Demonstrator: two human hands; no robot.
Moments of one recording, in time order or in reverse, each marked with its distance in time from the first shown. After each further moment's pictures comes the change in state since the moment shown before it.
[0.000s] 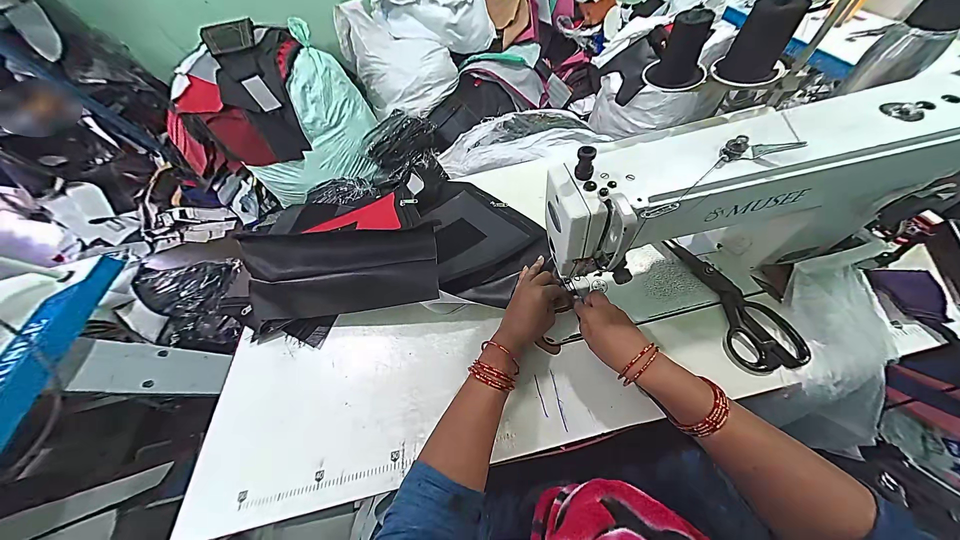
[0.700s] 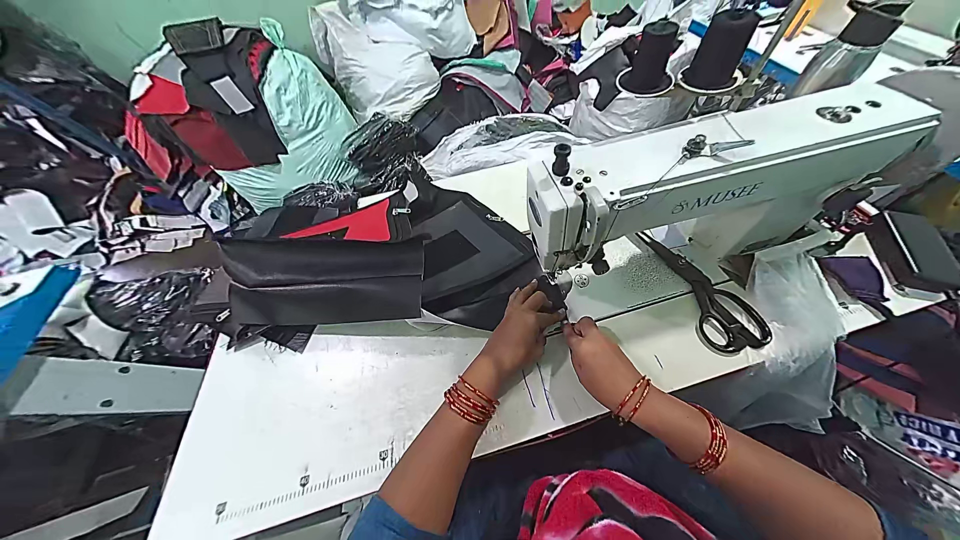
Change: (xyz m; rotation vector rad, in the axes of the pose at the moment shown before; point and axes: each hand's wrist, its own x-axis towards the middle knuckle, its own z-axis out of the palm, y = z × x) left_hand -0.032 0.032 -0.017 -0.077 -0.317 -0.058; right_hand -0.046 -0.002 0.033 -0.055 0.034 -0.004
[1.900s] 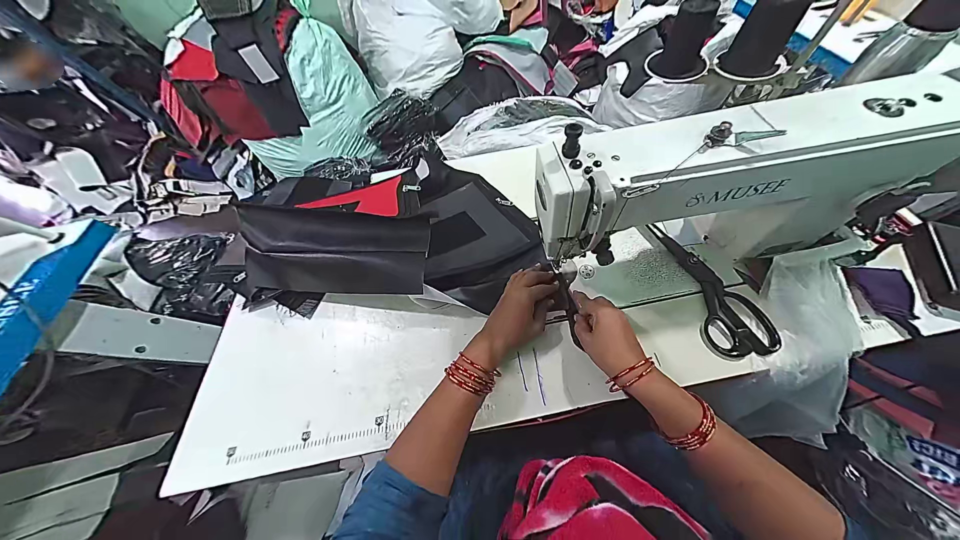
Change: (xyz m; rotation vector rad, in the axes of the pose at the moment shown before) left_hand 0.007 -0.019 0.019 0.006 0.302 0.080; right_hand 0.015 0.024 -0.006 0.308 0.235 0.011
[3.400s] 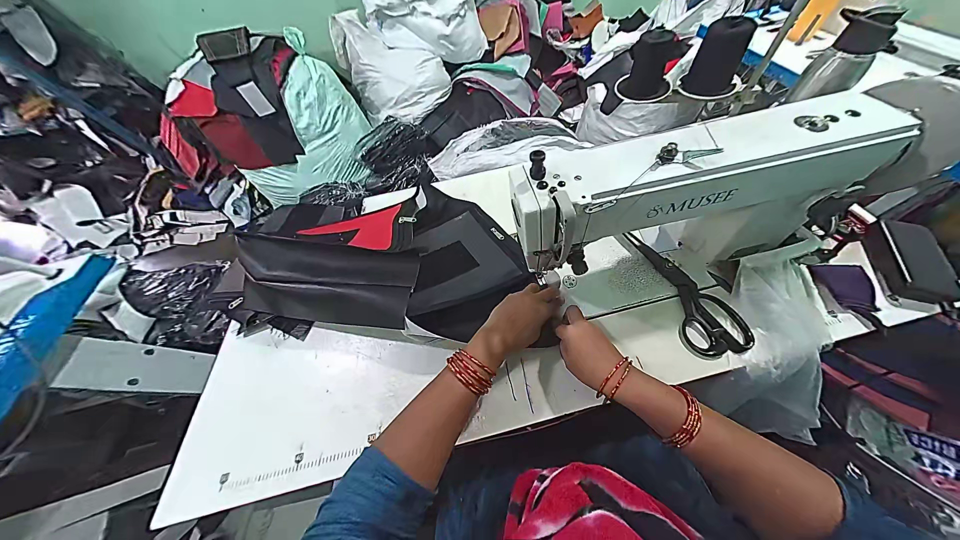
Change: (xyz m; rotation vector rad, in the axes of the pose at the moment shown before) left_hand 0.036 0.036 -0.016 0.342 -0.507 0.024; right_hand -0.002 -0.018 -0.012 -0.327 -0.378 -0.031
